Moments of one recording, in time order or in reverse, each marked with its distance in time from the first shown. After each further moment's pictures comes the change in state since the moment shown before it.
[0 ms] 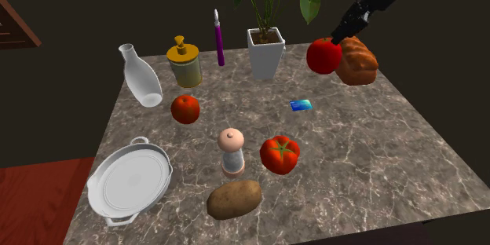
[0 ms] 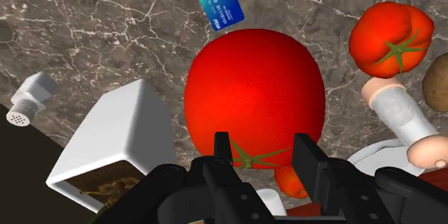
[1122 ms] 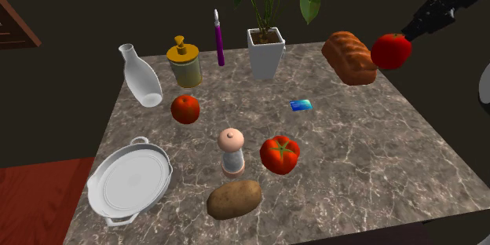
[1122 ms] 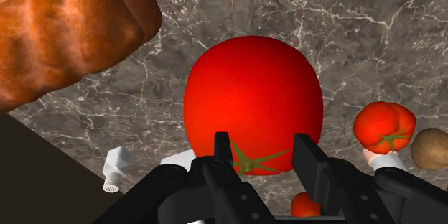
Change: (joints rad) arm -0.326 0.349 -0.154 0.472 0.125 -0.344 -0.323
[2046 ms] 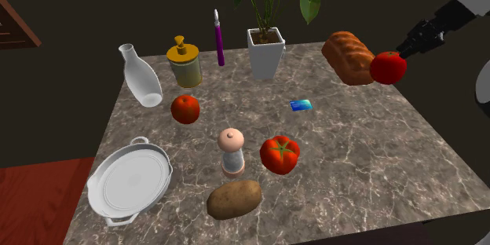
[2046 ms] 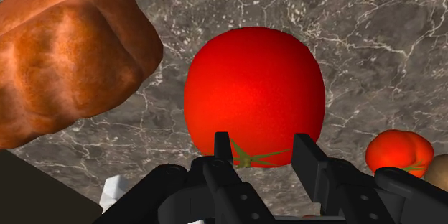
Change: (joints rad) arm 0.003 0.011 -0.007 -0.140 -0.003 0.119 -0.091
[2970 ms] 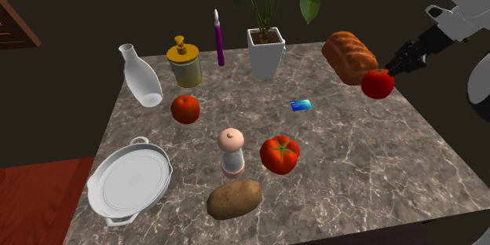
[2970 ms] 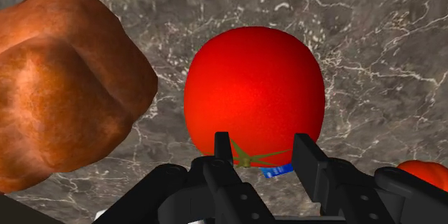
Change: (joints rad) arm 0.022 0.014 0.006 -0.160 0.013 0.153 -0.077
